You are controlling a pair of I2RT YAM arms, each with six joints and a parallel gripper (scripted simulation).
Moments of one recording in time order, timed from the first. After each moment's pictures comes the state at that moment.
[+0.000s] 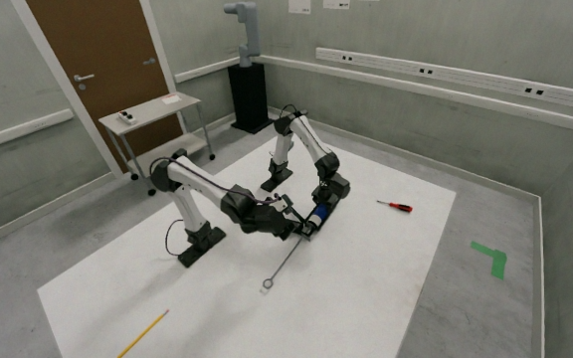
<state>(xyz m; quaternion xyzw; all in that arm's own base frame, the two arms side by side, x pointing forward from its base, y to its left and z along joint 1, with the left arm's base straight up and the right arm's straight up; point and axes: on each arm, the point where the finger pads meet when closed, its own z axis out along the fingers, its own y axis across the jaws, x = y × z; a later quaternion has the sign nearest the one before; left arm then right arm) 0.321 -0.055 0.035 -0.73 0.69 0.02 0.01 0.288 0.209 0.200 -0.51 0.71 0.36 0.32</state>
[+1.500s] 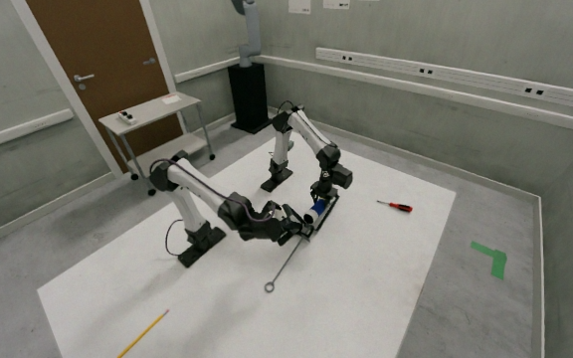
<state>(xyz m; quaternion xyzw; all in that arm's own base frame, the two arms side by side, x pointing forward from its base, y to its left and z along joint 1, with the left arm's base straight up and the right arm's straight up) 0.313 -0.073 0.064 -0.72 0.68 -0.05 -0.07 0.294 0.204 0.190 -0.44 0.74 0.40 0.33</state>
